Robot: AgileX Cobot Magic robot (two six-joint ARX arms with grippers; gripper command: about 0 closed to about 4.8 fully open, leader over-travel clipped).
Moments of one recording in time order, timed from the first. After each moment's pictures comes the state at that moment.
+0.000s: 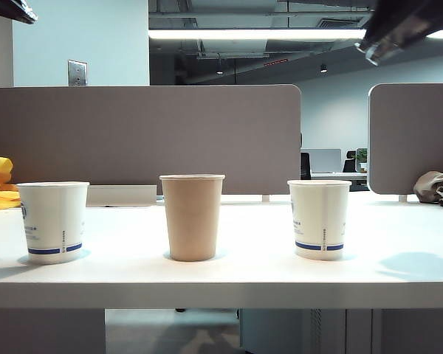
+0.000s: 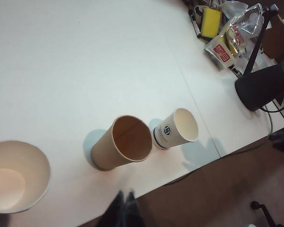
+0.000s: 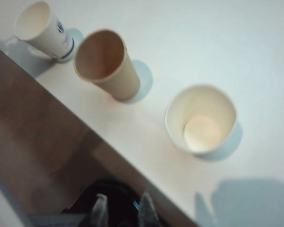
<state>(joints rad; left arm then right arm) 0.00 0.93 0.94 -0.59 0.74 -0.24 0.29 1.14 1.14 -0.85 -0.47 -0.12</state>
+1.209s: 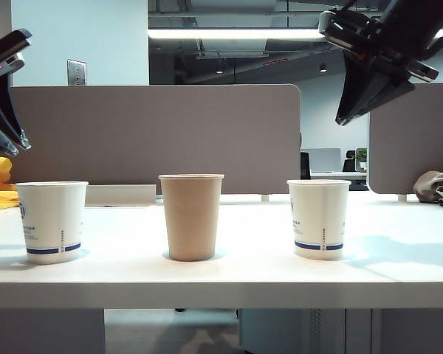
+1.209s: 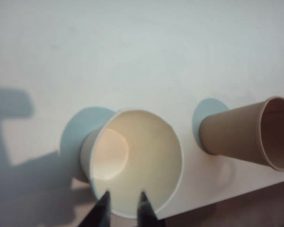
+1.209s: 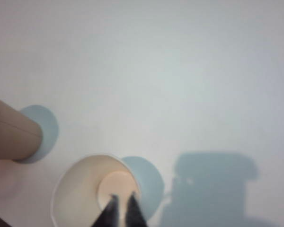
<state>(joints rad) 0.00 1.27 0.94 -0.62 0.47 -0.16 0.29 1.43 1.18 -0.56 -0.23 -0.07</state>
